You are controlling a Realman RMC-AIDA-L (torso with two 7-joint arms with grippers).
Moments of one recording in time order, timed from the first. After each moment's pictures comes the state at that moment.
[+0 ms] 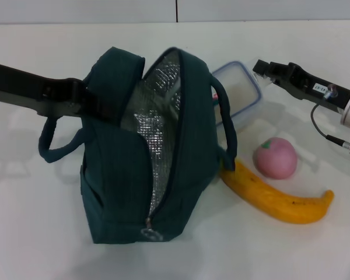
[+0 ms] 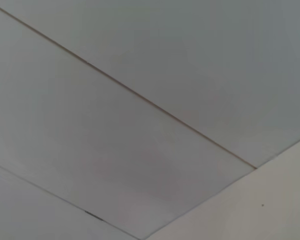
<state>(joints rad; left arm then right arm) -0.55 -2.04 0.83 1.33 2.18 1.89 -2.78 0.72 2.03 -0.60 -0.10 -1.59 -1.19 1.72</state>
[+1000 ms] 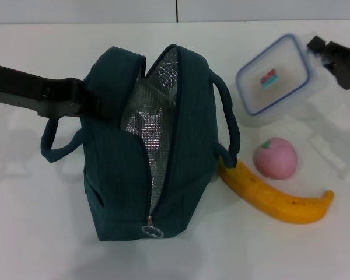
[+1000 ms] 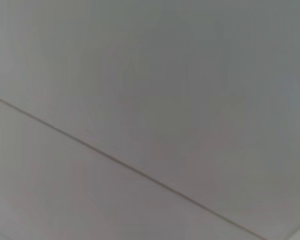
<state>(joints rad) -0.55 -2.04 0.82 1.30 2.17 1.88 -2.78 0.58 2.01 -0.60 -0.15 -1.39 -1.37 1.72</state>
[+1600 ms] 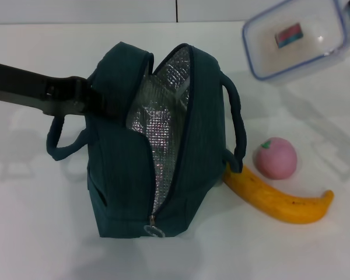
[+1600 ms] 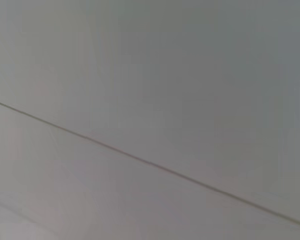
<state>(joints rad) -0.54 -2.04 0.82 1.30 2.14 1.88 -2.76 0.55 2.01 -0.59 -0.16 -1.25 -1.67 1.84</state>
